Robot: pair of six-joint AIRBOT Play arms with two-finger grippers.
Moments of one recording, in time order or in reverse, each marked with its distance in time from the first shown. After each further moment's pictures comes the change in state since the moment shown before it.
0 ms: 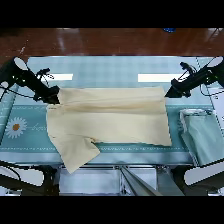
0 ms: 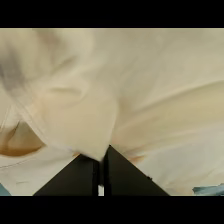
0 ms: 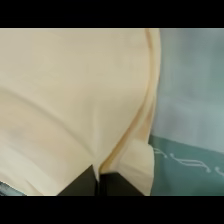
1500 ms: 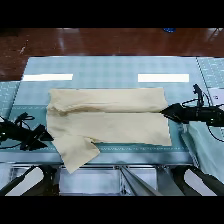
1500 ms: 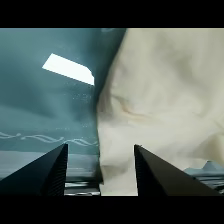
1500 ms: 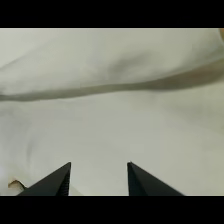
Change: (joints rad) left arm 0.391 0.597 -0.862 -0.043 0.122 -0.013; right arm -0.093 0.708 -0.850 0.327 -0.360 -0.188
